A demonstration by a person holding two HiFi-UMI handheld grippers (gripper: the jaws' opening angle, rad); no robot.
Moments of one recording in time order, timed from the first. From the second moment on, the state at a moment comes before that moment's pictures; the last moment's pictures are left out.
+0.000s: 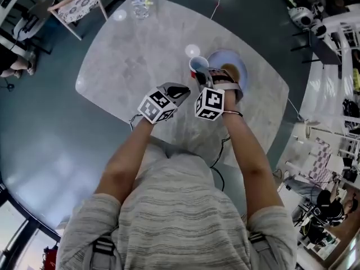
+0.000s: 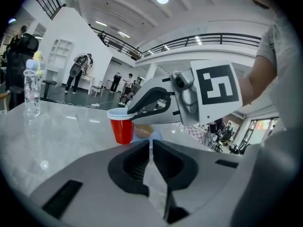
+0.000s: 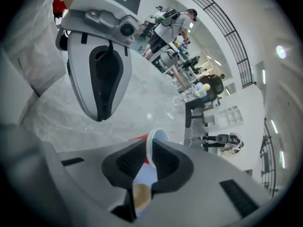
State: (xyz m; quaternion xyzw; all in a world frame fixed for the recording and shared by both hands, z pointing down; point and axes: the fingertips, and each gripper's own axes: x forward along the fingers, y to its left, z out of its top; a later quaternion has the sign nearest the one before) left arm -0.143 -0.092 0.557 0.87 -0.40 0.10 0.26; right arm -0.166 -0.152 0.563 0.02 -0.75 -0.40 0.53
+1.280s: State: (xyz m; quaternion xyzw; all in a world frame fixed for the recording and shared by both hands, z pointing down) left arm -0.020 -0.160 0.577 0.91 -0.26 0.21 0.26; right arm -0.006 -0.257 0.608 0.25 -0.75 -0.29 0.54
